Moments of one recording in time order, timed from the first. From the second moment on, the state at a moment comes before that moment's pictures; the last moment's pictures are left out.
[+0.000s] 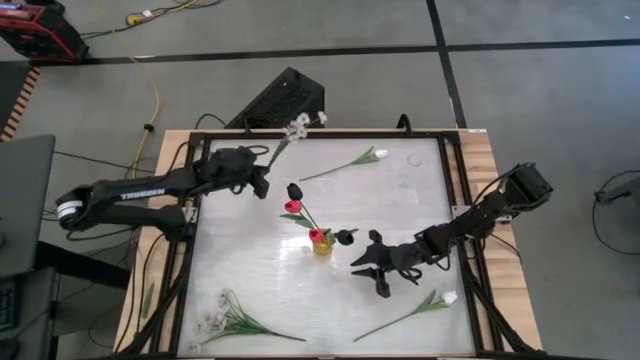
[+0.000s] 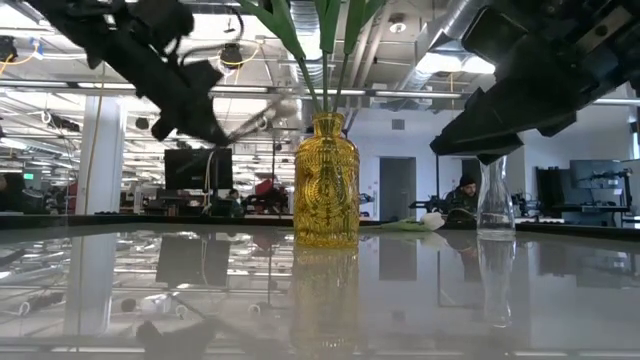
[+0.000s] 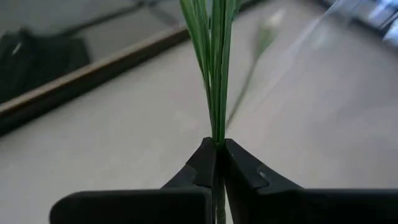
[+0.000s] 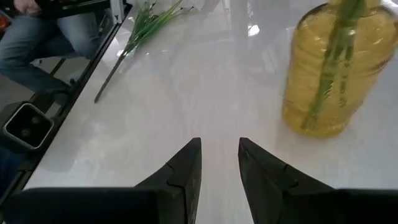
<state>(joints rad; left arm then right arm) 0.43 0.99 0.53 -0.04 -0.17 -0.32 0.43 1.52 0.53 0.52 0.26 0.38</state>
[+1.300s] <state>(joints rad) 0.37 1.63 0.65 0.96 0.31 -0.50 -0.35 1.41 0.66 0.63 -0.23 0.12</state>
